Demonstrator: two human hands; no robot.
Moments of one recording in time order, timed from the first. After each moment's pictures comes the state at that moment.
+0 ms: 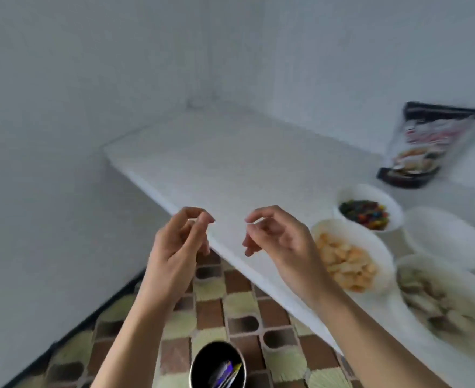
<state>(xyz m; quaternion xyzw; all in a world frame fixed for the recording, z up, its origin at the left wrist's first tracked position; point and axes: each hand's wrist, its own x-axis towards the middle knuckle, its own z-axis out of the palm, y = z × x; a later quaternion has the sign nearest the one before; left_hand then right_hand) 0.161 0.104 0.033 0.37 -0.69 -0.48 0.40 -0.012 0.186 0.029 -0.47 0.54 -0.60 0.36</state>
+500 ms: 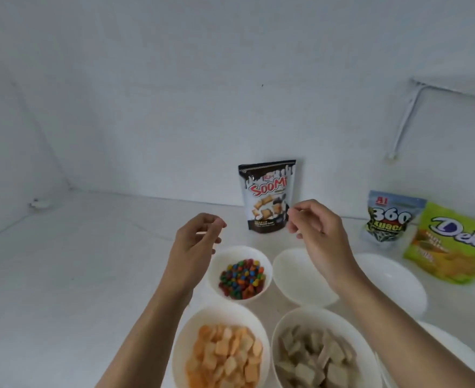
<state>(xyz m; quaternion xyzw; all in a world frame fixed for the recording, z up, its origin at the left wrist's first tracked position) -0.145 0.100 0.083 0.22 -0.74 -0.57 0.28 -0.283 0.272 0.073 -0.29 0.69 -0.66 0.03</state>
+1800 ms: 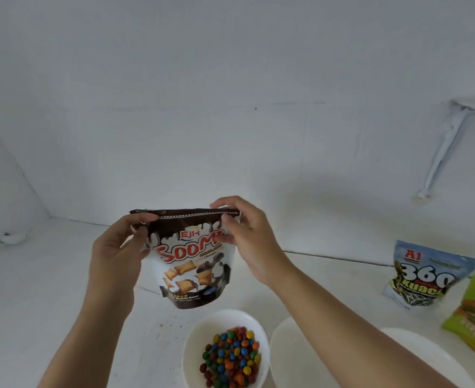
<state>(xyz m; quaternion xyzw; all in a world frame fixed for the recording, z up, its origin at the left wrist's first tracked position) -0.234 -0.011 0.112 0.30 -0.66 -0.55 0.41 -0.389 0.127 0.102 -0.36 0.58 -0.70 0.21</state>
